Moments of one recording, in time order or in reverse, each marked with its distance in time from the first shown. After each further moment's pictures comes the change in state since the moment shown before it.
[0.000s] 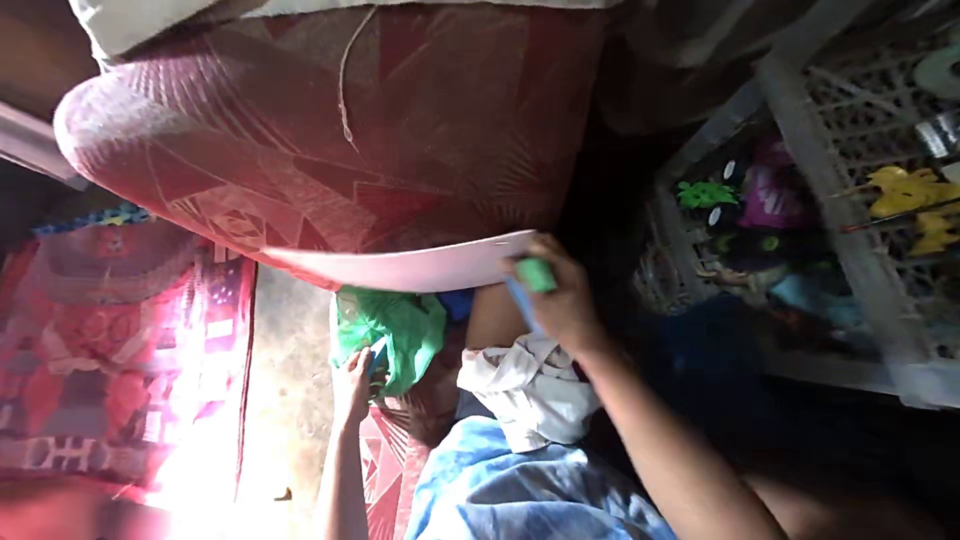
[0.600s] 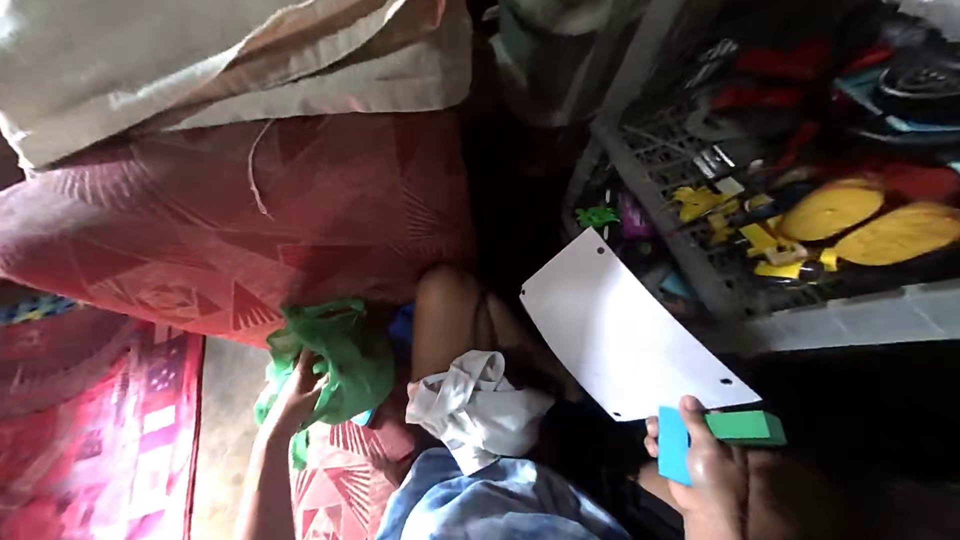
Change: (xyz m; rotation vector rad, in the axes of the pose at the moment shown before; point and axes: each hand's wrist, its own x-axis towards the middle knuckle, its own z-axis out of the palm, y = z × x) left_hand -0.018 0.087 -0.002 0.365 -0.335 0.514; right_hand -0.185 0.043 -0.131 0.502 0.905 0.865
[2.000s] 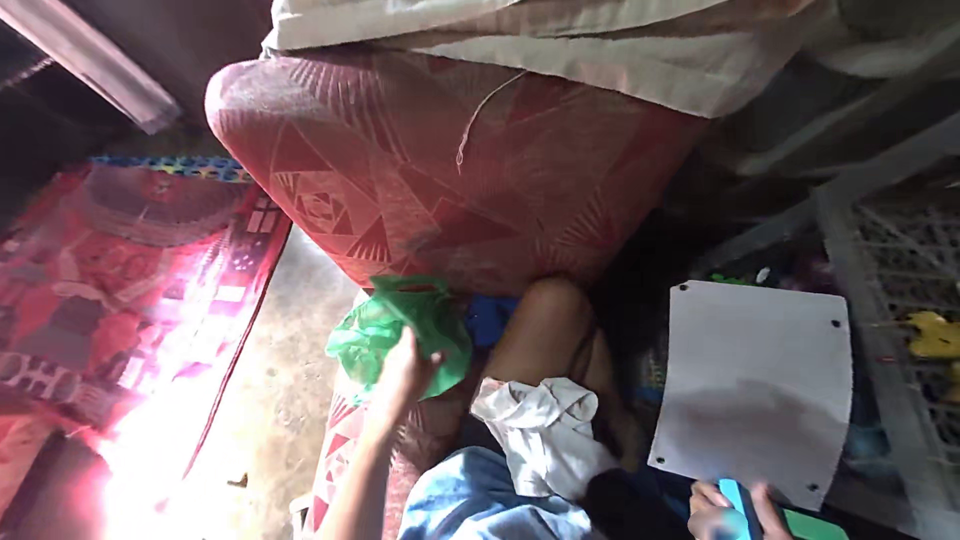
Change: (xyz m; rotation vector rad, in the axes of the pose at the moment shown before) left_hand -0.025 0.023 0.027 0.133 0.087 -0.207; right_hand 0.029 0.013 0.021 0.511 -0.455 0.567
